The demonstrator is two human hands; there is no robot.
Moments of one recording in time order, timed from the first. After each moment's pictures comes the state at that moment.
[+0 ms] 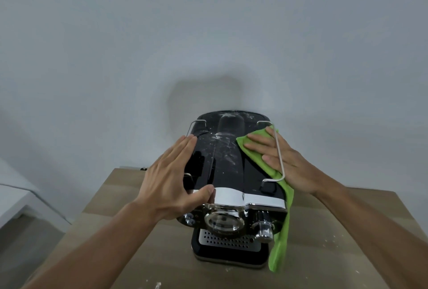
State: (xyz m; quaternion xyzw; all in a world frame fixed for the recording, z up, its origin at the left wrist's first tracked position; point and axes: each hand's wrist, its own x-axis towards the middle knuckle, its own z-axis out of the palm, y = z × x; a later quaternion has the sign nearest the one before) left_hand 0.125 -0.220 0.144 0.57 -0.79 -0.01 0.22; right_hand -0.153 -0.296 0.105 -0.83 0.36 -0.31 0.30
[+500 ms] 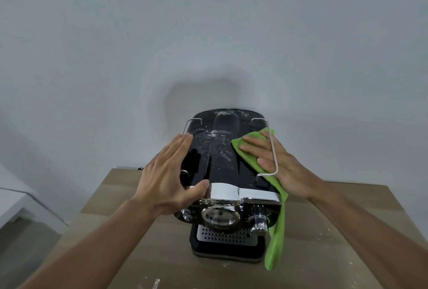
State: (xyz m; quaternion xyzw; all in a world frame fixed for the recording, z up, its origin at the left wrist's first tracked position) left_hand 0.125 -0.220 0.144 0.58 -0.78 0.00 0.23; right_hand -0.147 -0.272 0.105 -0.81 0.36 -0.34 0.32
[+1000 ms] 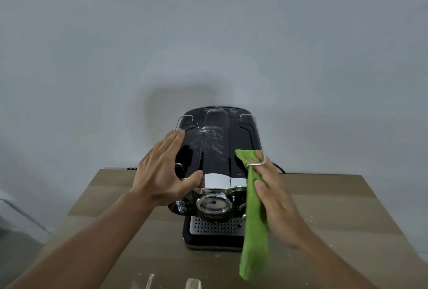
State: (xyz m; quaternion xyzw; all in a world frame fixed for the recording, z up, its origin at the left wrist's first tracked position) left_hand 0.123 -0.221 0.144 0.58 -0.78 0.01 0.23; right_hand -0.113 -0.175 0.094 -0.67 0.48 -0.46 0.32
